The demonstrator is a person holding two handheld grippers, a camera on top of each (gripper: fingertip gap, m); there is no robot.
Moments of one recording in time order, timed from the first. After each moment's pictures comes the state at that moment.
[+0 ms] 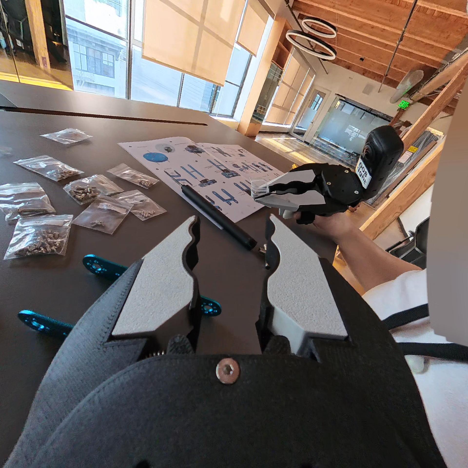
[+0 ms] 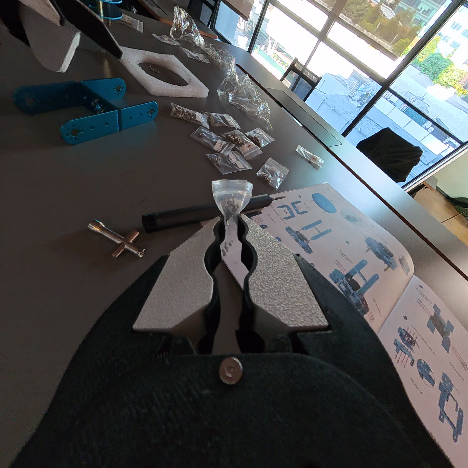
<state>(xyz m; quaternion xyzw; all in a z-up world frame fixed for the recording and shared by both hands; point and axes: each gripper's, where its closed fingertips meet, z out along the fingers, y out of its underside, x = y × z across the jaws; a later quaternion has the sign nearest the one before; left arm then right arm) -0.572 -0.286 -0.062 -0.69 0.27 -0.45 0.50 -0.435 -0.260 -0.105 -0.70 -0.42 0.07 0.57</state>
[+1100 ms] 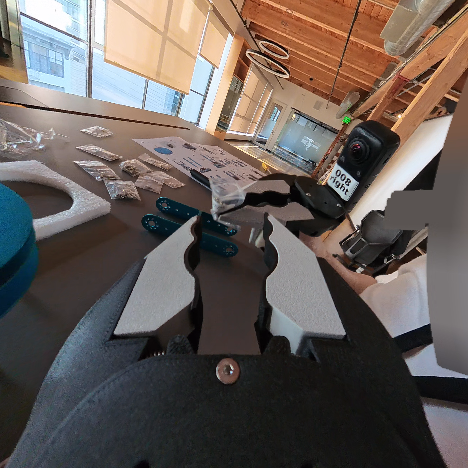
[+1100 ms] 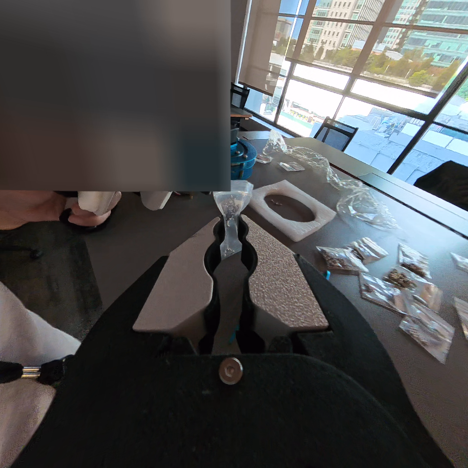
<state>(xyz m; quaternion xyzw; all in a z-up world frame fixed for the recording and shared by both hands) -0.726 -0.319 -0.059 -0.65 0.29 -0.52 0.48 -0.709 -0.298 -0.073 -0.66 -0.37 0.20 0.61</state>
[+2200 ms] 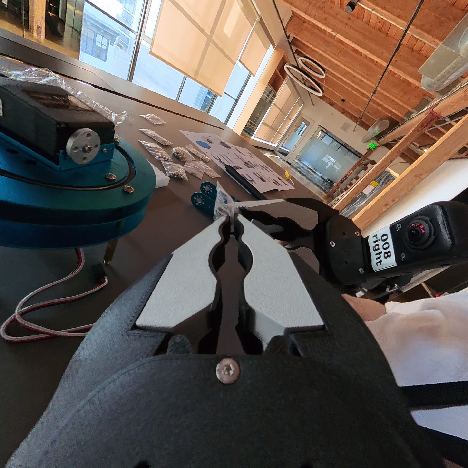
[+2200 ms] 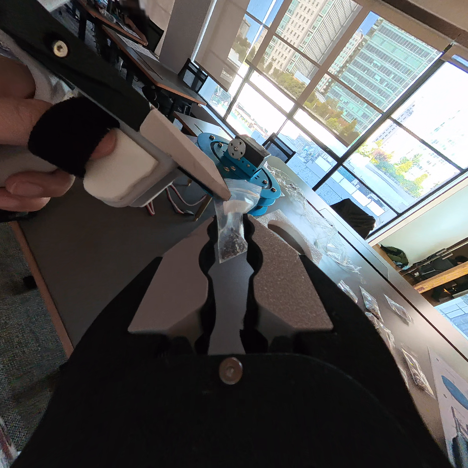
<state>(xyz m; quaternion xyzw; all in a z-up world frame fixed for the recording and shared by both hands) -0.796 -0.303 -0.072 -0.69 0.21 -0.51 0.47 -0.798 -0.290 -0.086 -0.62 -0.41 0.01 0.66</state>
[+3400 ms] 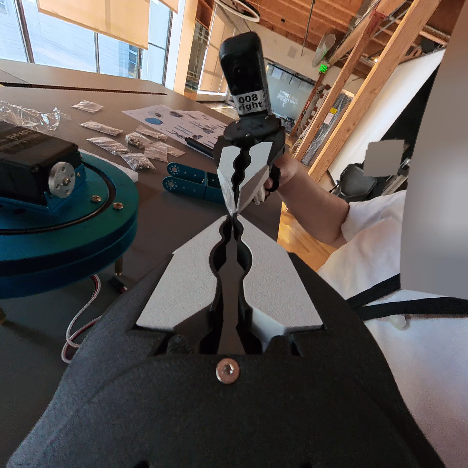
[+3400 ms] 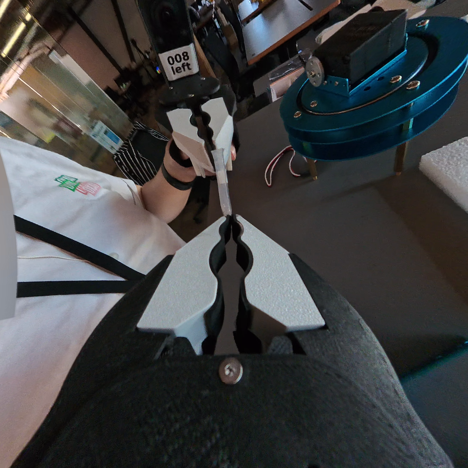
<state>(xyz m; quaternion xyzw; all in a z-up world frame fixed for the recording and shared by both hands) -0.811 -0.321 -0.073 -0.64 0.38 -0.52 0.43 -0.786 -0.319 -0.094 -0.69 -0.43 0.52 0.26</state>
